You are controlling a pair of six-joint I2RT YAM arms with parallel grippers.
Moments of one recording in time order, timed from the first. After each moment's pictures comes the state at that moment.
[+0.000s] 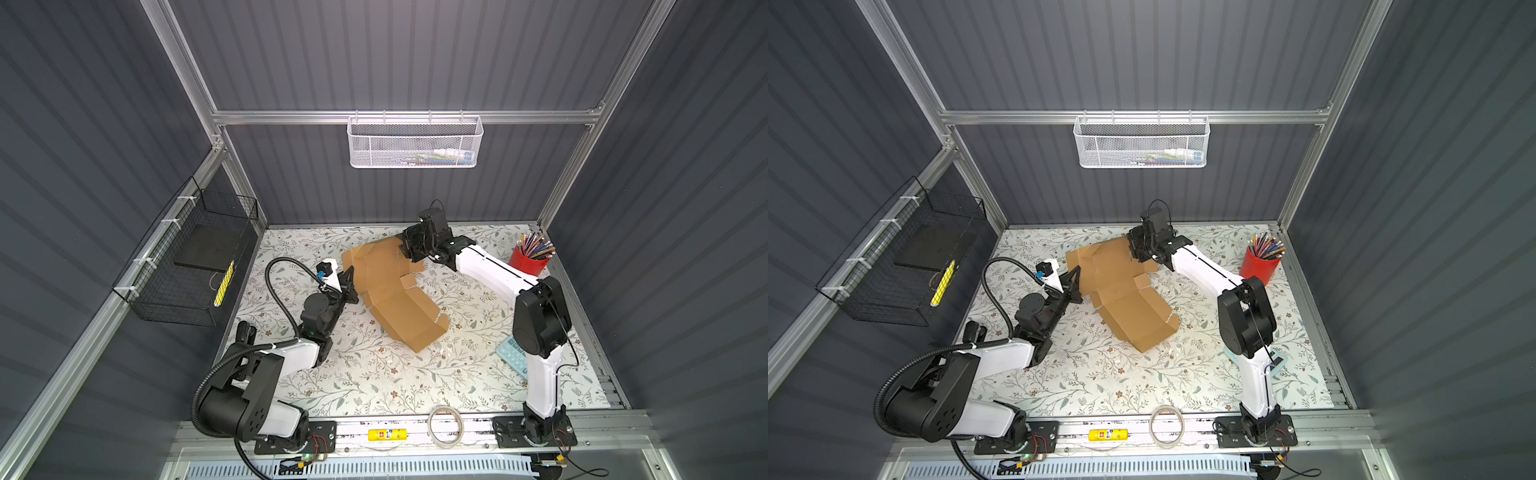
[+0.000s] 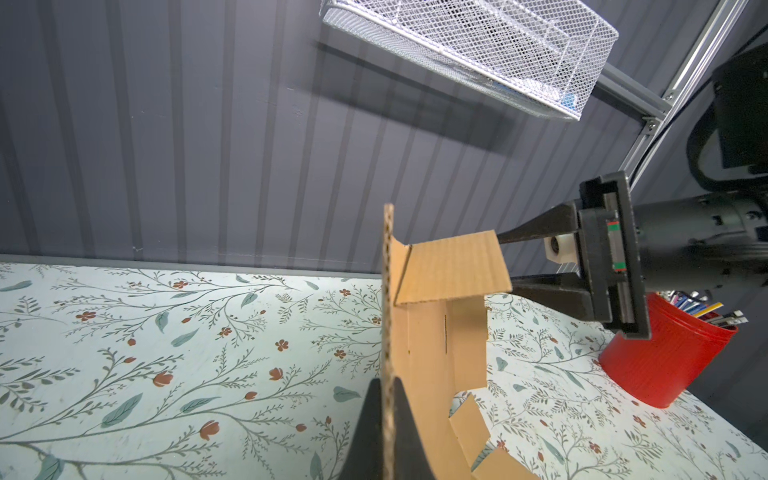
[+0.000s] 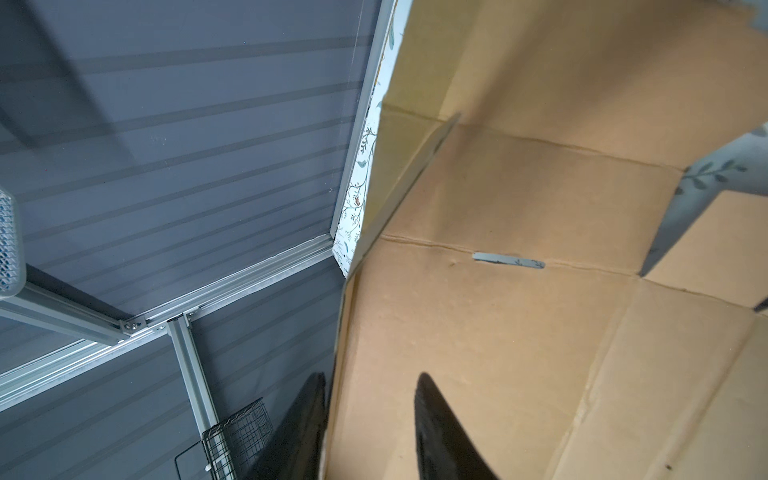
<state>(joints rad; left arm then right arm) -0.39 1.42 0.41 1.07 0.00 -0.27 0.56 2.04 1.75 -0.26 -0.15 1.62</state>
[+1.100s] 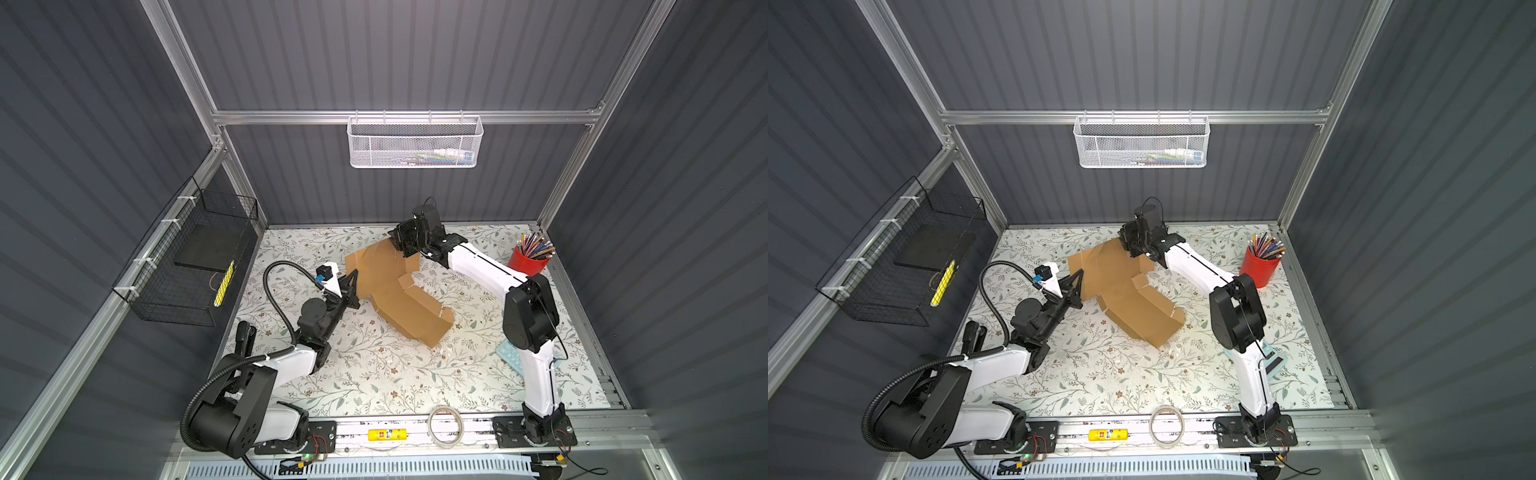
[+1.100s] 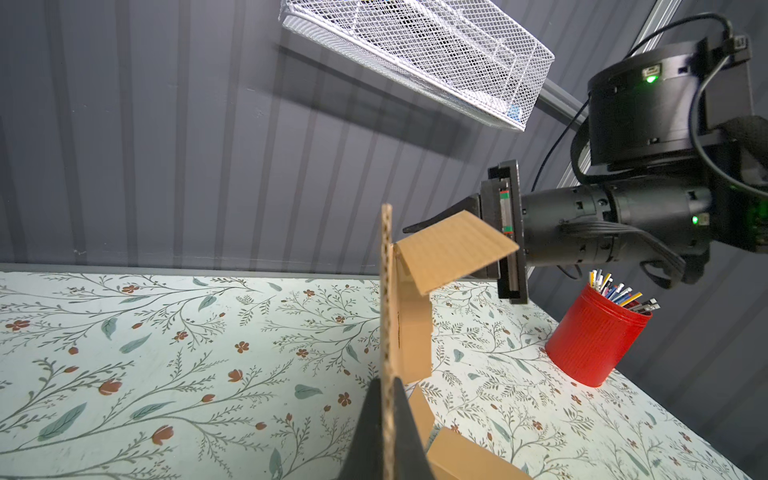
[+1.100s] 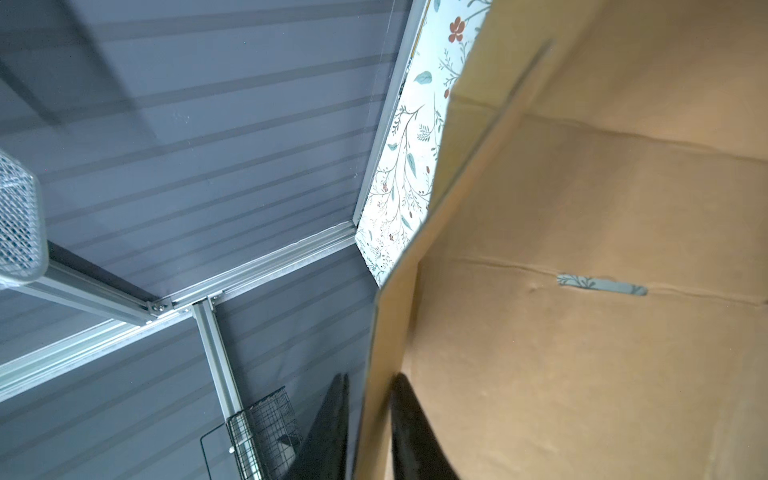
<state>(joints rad) -0.40 1.34 0.37 1.06 0.07 -0.30 0.58 2.12 1.85 -0.21 -0.18 1.64</state>
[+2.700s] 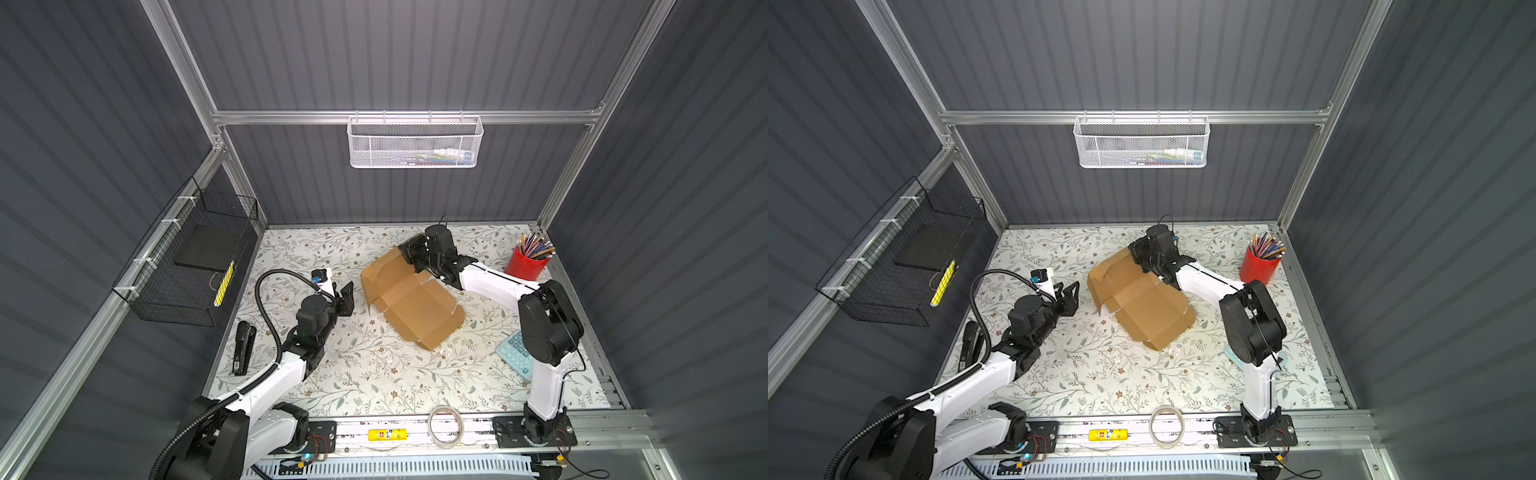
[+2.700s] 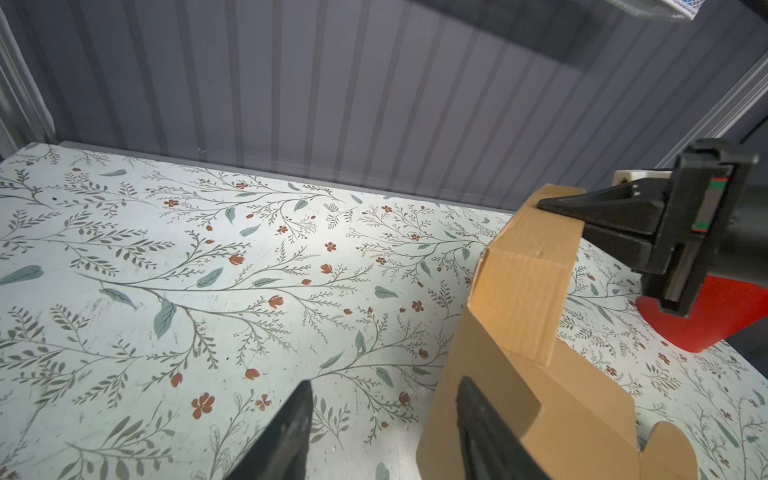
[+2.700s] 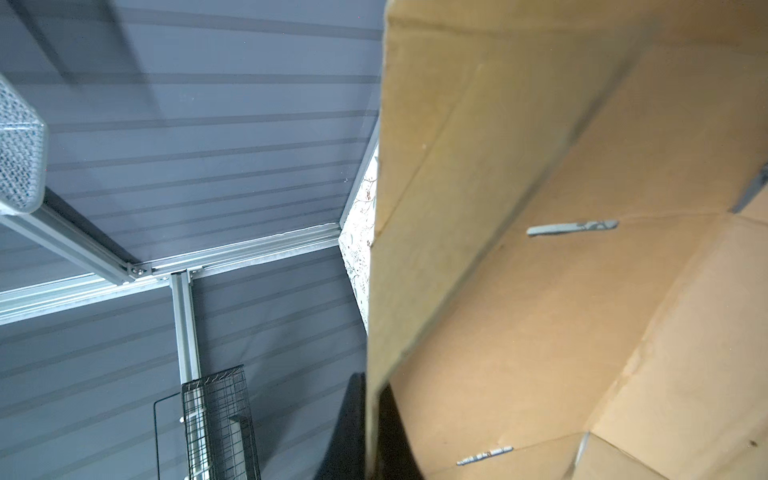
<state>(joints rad) -0.40 1.10 0.43 0.44 -0.11 -0.30 0.56 1.94 1.42 0.12 -0.16 1.47</state>
